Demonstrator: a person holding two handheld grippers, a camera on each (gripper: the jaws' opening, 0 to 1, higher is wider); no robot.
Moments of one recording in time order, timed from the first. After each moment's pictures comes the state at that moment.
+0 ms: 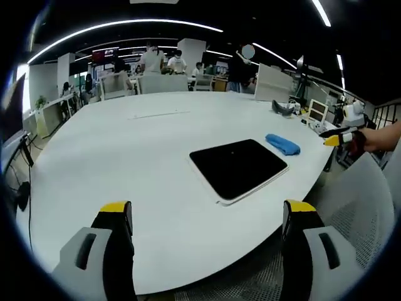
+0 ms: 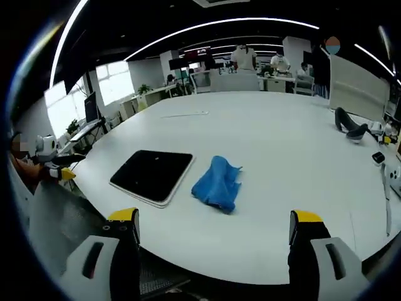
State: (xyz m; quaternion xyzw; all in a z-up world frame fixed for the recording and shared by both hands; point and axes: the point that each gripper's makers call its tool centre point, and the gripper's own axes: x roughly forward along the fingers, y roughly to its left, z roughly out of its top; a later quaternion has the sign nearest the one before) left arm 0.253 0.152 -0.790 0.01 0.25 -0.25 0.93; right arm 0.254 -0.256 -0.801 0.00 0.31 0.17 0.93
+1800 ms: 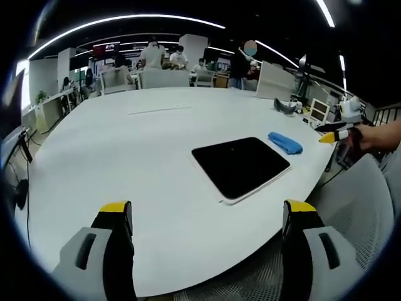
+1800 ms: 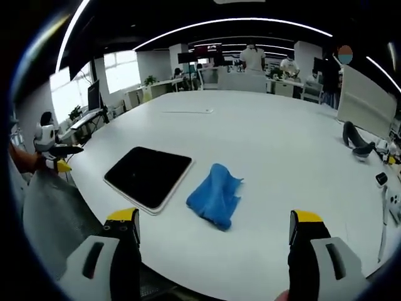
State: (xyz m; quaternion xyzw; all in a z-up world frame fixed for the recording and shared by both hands) left arm 0.263 0.154 -0.798 0.01 0.27 -0.25 0.93; right arm 0.285 -0.251 -0.797 -0.04 0.31 0.19 0.93
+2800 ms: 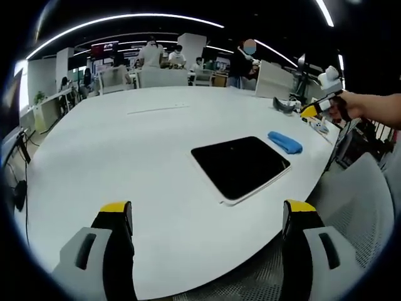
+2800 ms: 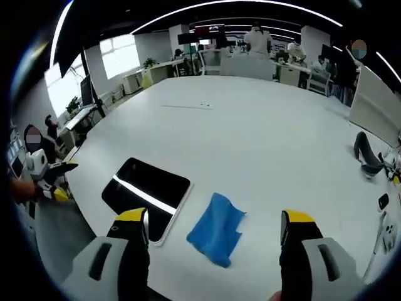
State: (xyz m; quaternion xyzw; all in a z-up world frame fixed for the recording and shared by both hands) left arm 0.266 0.154 -0.799 0.01 0.27 -0.26 0.93; right arm 0.360 -0.224 -0.771 -0.05 0.39 0.20 0.90
